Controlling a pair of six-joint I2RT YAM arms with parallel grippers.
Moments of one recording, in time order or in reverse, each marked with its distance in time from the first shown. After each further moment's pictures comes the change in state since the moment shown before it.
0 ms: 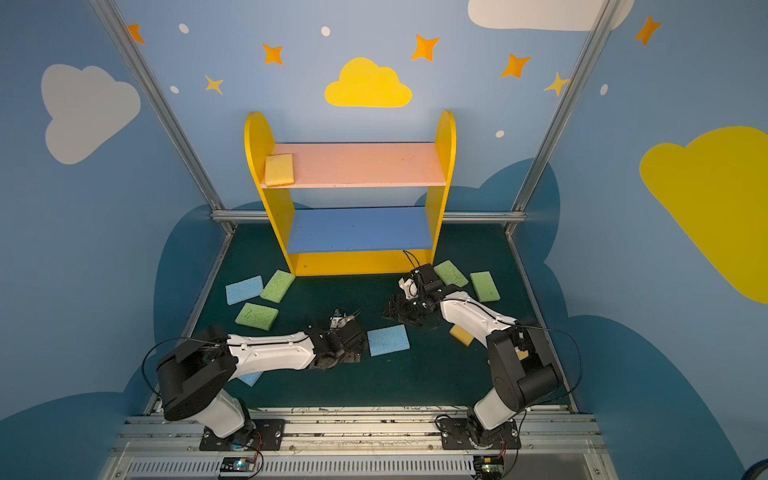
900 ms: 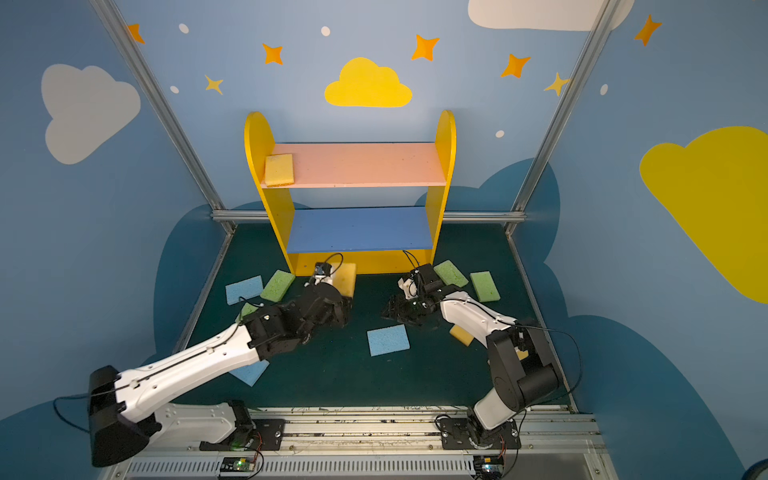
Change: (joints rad) left arm 0.087 -0.394 0.420 -0.227 -0.087 0.346; right arm 0.000 0.000 -0.001 0.002 -0.021 0.003
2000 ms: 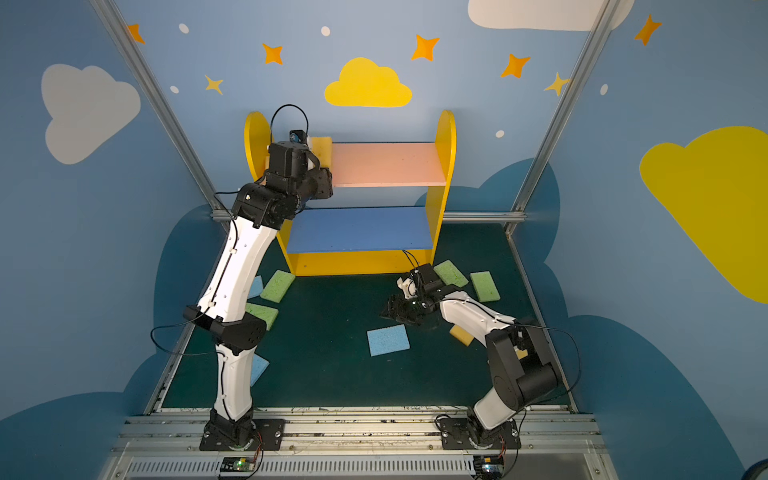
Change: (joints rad) left arm 0.457 0.858 1.521 -0.413 0.174 0.288; right arm 0.010 0.017 0.000 0.021 -0.014 0.000
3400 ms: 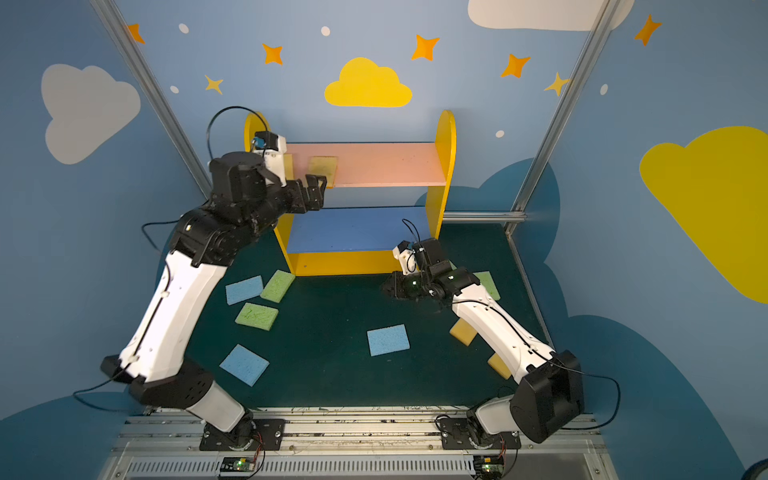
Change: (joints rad) left arm -0.064 -0.640 -0.716 0.253 0.101 0.012; right arm 0.049 -0.188 0.349 -0.195 0.121 -0.086
